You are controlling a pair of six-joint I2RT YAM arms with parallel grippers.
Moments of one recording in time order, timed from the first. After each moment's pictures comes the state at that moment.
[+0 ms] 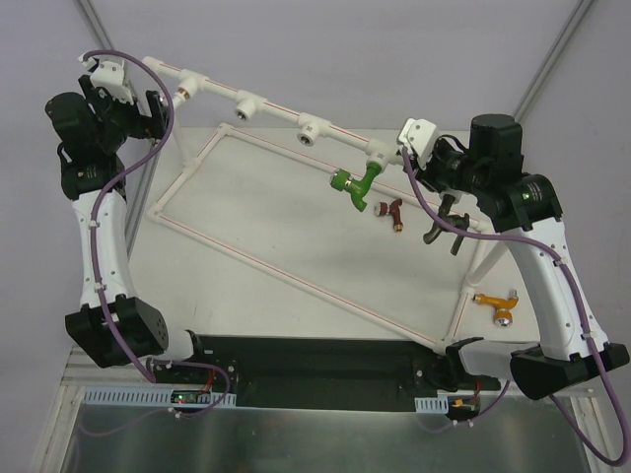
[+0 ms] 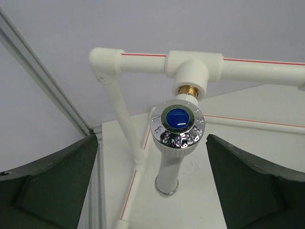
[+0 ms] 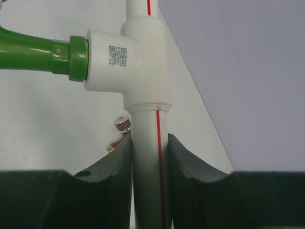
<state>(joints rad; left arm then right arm) 0.32 1.35 1.52 -0.18 0.52 0.11 0.36 1.26 1.65 -0.86 -0.37 -0.79</state>
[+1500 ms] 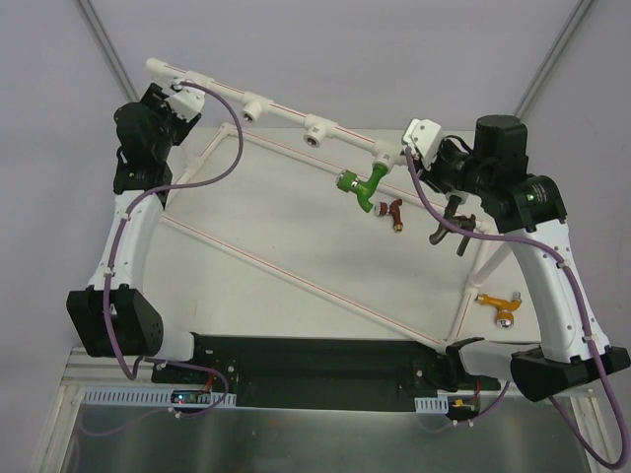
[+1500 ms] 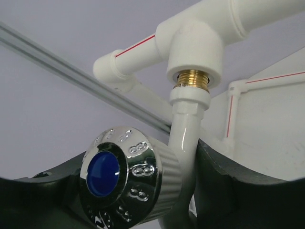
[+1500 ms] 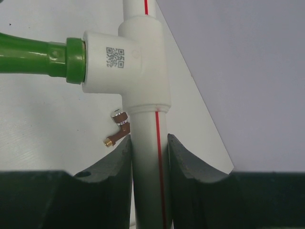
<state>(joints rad) 0.06 1.41 1.37 -0.02 0.15 0.71 0.34 1.25 1.65 -0.88 -0.36 -0.81</state>
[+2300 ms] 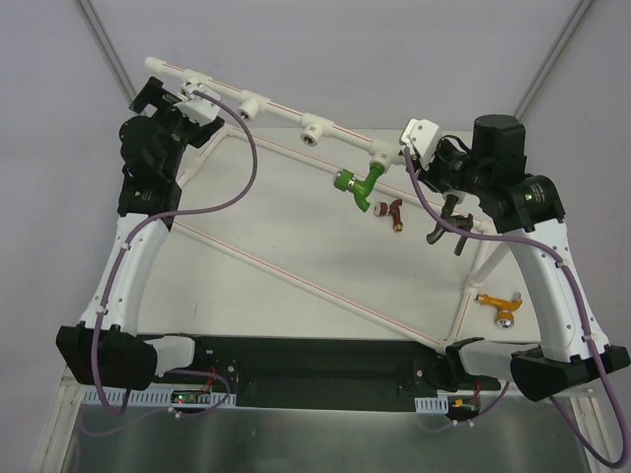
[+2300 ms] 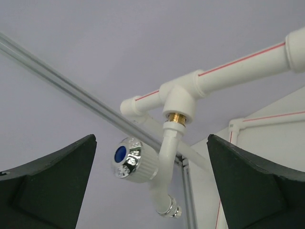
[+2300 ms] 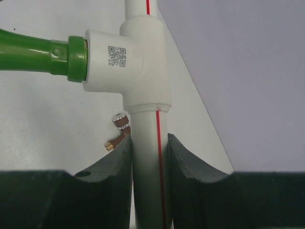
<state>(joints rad) -0.08 1.26 1.29 0.07 0.00 0.79 0.35 1.25 1.65 -0.87 -0.37 -0.80</state>
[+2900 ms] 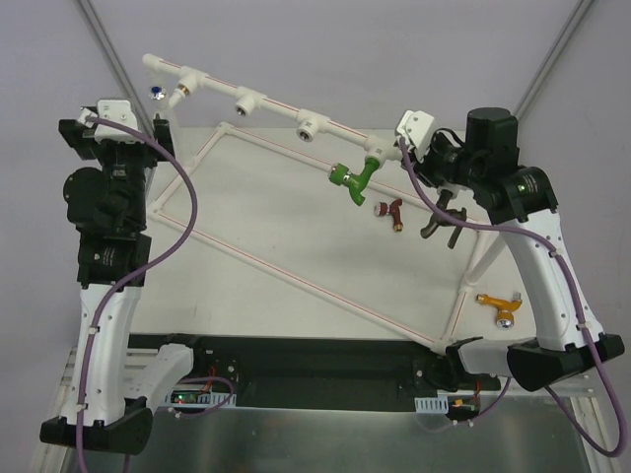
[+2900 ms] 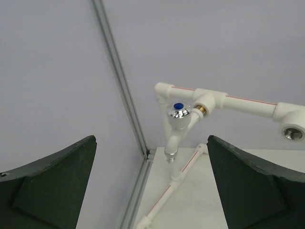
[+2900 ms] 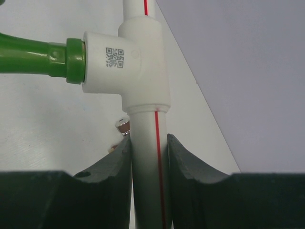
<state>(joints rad) -0.08 0.90 1.27 -0.07 -0.17 0.30 0.35 1.30 1.69 -0.86 -0.36 -0.76</state>
